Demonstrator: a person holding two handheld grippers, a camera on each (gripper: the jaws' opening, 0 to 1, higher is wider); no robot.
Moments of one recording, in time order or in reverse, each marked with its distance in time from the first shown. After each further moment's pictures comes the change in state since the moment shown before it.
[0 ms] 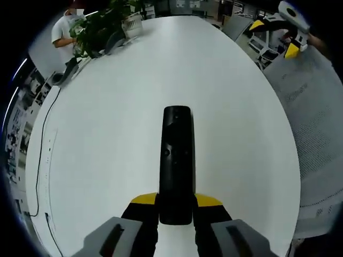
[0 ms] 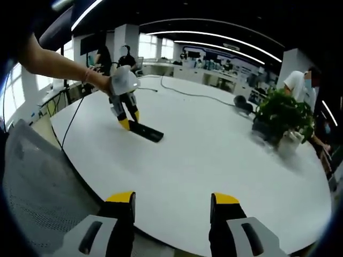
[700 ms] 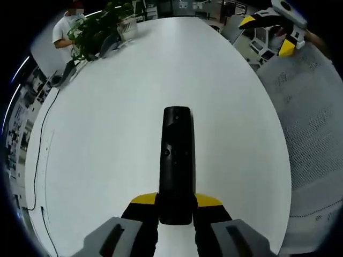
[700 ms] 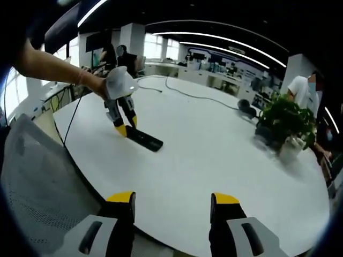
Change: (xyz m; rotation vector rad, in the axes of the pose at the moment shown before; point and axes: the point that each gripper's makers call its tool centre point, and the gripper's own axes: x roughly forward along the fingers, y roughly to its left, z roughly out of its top) left arm 0.002 -0.046 0.010 -0.037 -0.022 0.013; right arm 0.000 0.004 -0.001 -0.045 -0.001 0.017
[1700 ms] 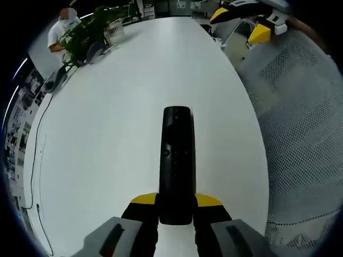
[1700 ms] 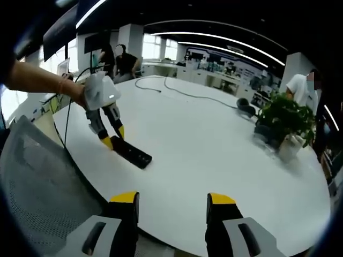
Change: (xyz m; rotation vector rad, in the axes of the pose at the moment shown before) left arm 0.000 -0.064 0.006 0.013 -0.001 -0.016; right arm -0.002 0.000 -0.002 0.013 -0.004 0.001
